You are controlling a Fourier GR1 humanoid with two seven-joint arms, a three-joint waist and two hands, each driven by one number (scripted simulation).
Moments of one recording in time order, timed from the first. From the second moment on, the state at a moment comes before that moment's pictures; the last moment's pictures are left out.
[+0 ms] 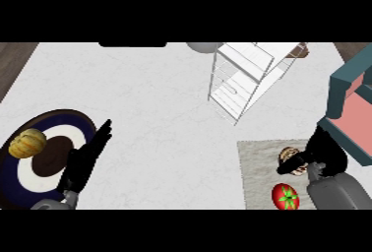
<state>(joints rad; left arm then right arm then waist) -0.05 0.39 -0.32 -1.32 0.19 0.14 -0.02 -0.20 -0.39 0.28 -1.43 0.67 -0.02 1.25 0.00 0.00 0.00</state>
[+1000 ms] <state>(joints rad) -0.03 0.37 -0.27 -1.35 0.16 0.10 0.00 -0.23 -0.24 0.15 -1.27 0.82 0.05 1.16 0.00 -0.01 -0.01</state>
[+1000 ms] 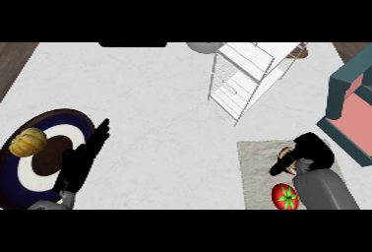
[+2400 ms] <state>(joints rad) -0.04 0.31 -0.22 -1.35 0.09 0.07 0.03 -0.36 -0.58 0.14 -1.43 0.73 0.26 0.16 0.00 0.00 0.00</state>
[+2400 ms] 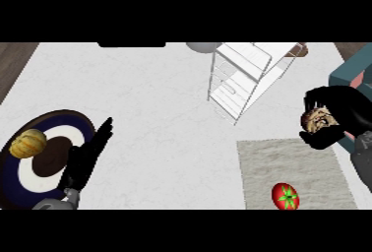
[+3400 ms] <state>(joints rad) -0.04 0.30 -0.21 -1.37 0.06 0.03 0.04 -0.96 -0.75 -0.17 -0.86 0.48 0.33 -0.28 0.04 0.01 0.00</state>
